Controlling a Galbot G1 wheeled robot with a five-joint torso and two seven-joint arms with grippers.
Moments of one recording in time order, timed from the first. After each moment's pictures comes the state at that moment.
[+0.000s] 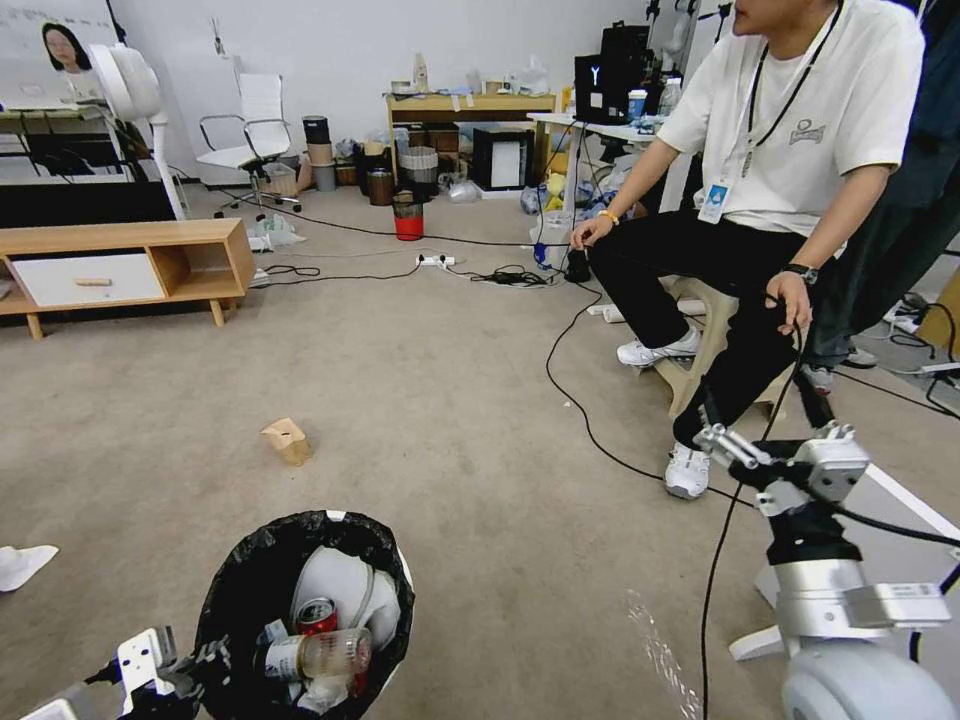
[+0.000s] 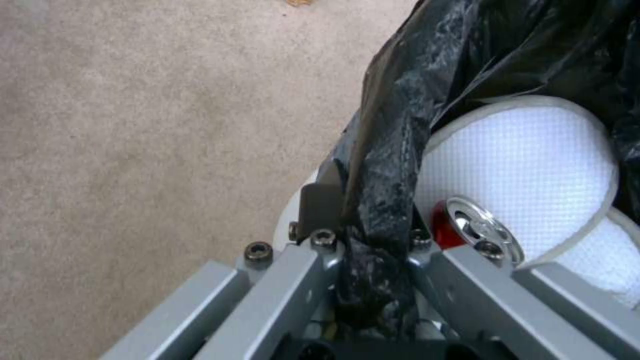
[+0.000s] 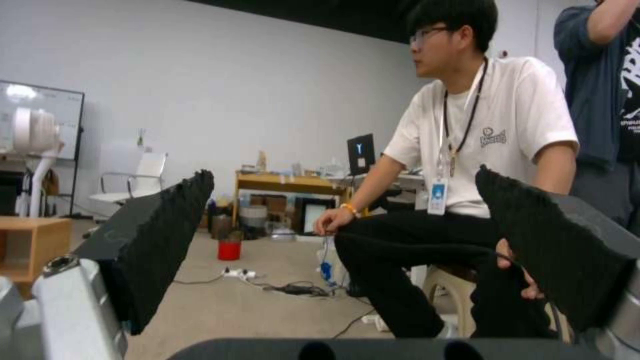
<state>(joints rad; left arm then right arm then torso) 1.74 -1.52 -0.92 -2.34 -0.75 0.70 -0.21 -1.45 1.17 0.56 2.27 0.23 0.14 0.23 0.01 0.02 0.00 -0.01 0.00</state>
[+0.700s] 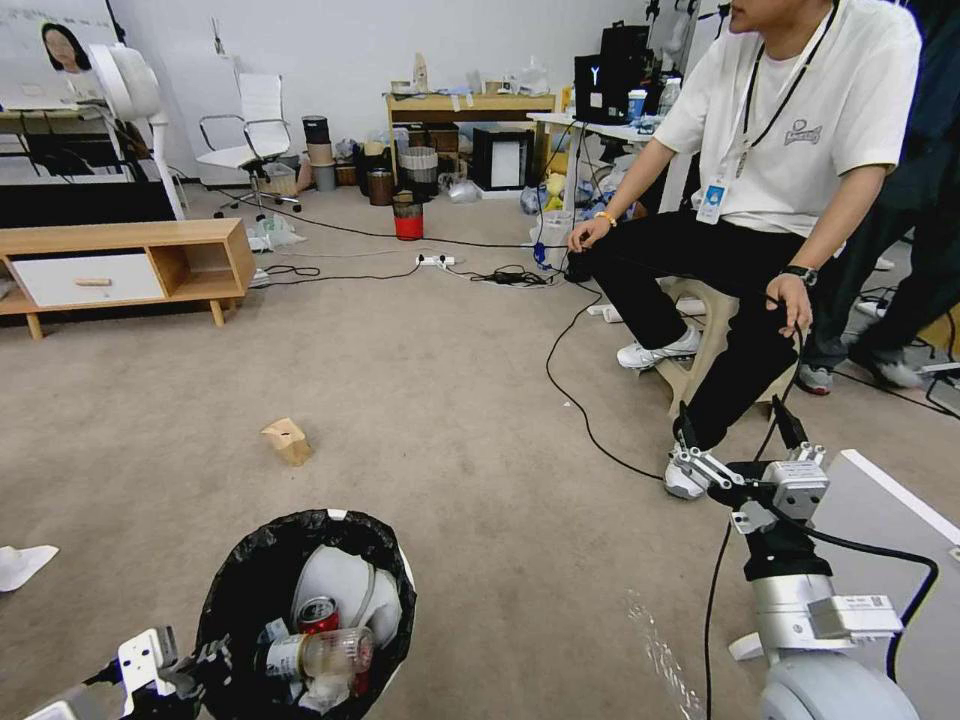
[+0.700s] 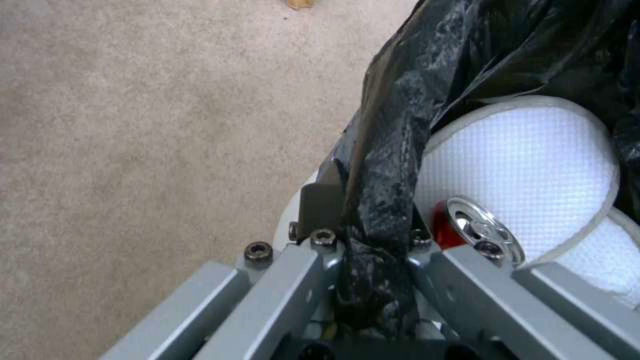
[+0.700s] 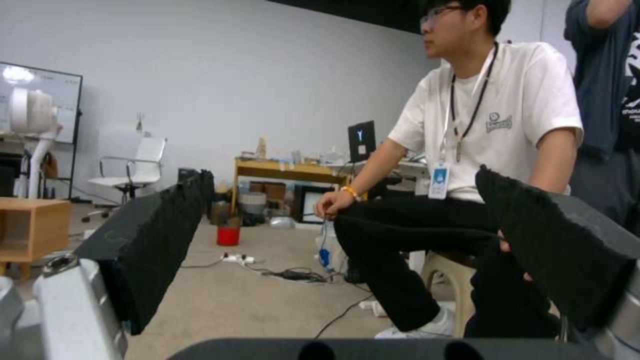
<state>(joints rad) 1.75 -1.52 -0.92 -2.35 -0.75 0.69 -0.20 -1.45 1.16 0.55 2.24 0.22 0.14 0.23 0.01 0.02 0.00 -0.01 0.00</state>
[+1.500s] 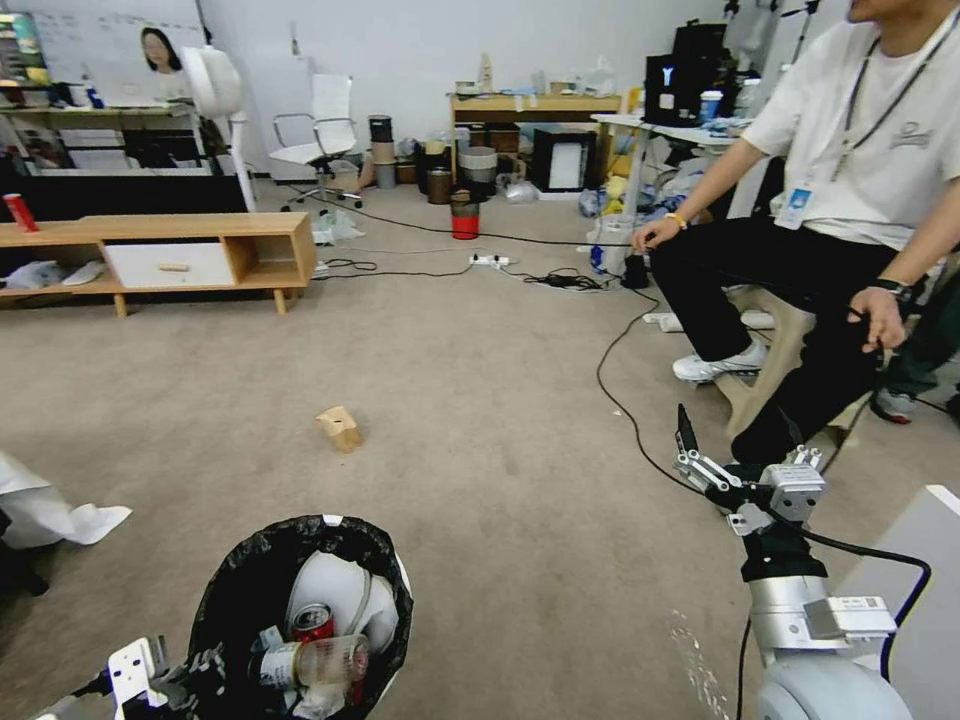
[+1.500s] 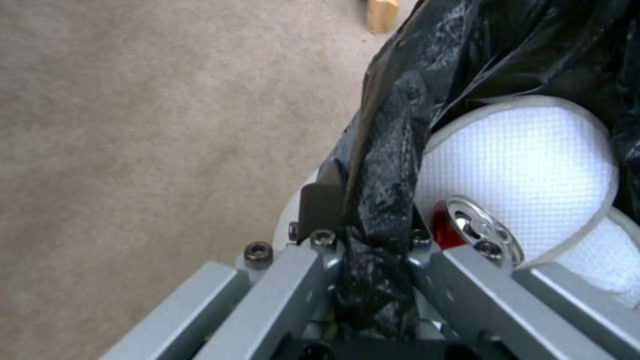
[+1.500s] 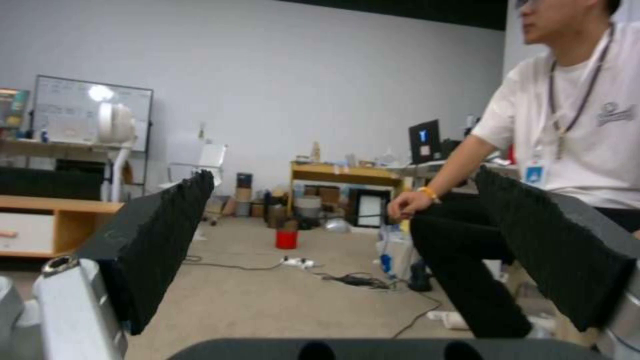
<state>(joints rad) 1.79 -1.53 -0.94 -2.37 -0.75 0.69 -0.20 -1.44 1.17 0.53 2.21 0.22 0.16 0.23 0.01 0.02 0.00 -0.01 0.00</state>
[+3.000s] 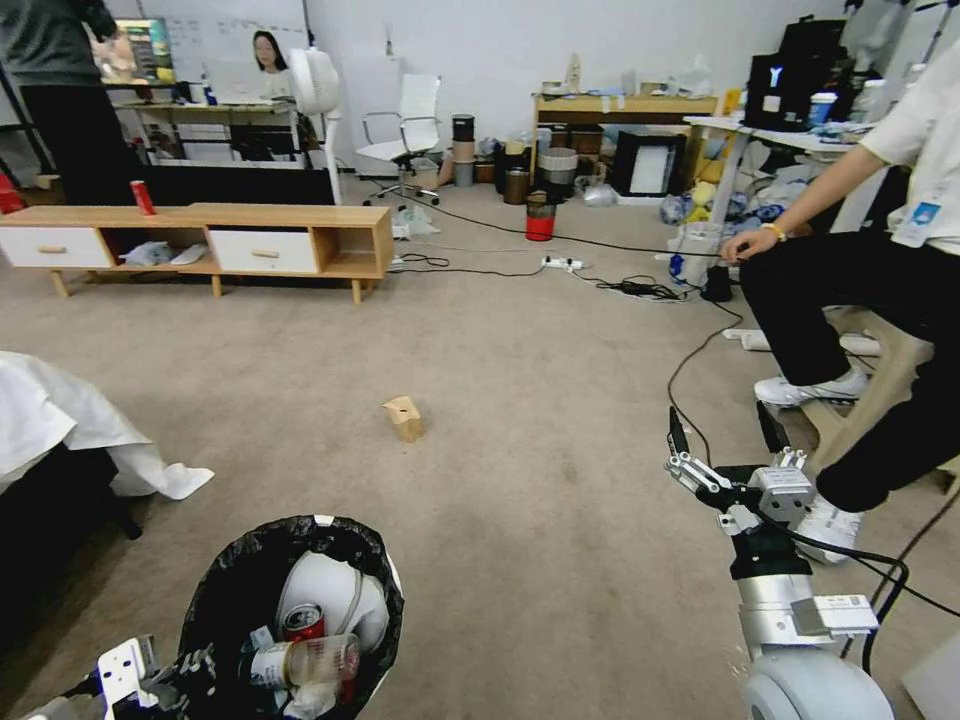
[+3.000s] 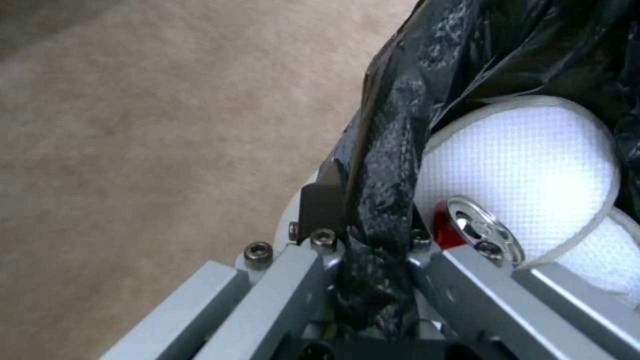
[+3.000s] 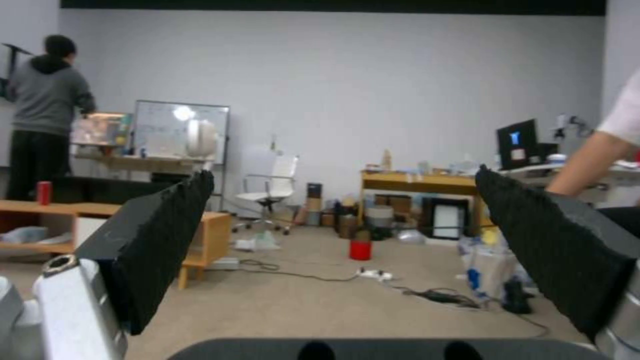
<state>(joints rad) 1.78 -1.52 -0.96 -2.36 -0.75 0.68 -0.20 -1.42 1.20 0.54 2.16 0.22 0.21 0.18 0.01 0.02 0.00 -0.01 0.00</state>
